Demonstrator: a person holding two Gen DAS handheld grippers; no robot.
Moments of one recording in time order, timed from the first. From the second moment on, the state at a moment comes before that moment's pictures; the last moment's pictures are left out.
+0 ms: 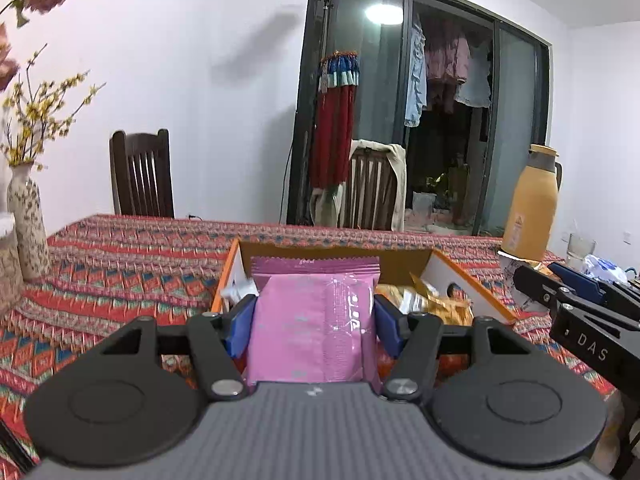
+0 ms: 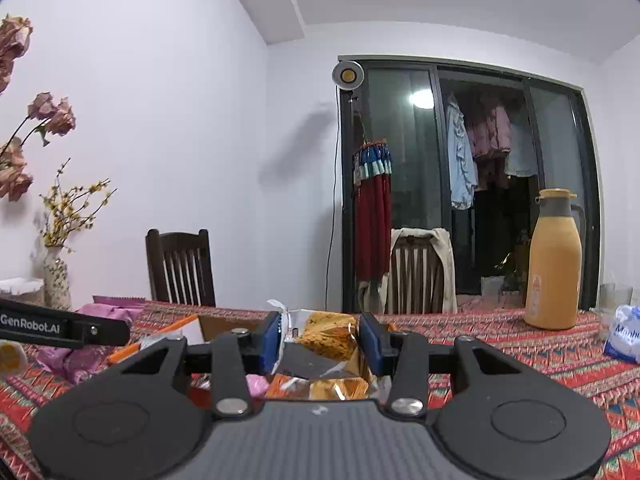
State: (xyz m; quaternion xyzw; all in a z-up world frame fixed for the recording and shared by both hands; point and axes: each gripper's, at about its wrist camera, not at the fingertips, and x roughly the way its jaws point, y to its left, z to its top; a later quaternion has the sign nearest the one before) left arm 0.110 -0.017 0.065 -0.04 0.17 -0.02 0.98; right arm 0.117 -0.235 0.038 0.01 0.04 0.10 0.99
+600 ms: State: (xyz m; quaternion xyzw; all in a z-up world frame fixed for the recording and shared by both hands) left arm 0.202 -0.035 0.105 -0.05 0.15 0.01 0.99; right arm 0.199 -0.232 0.076 0.03 0.01 0.08 1.00
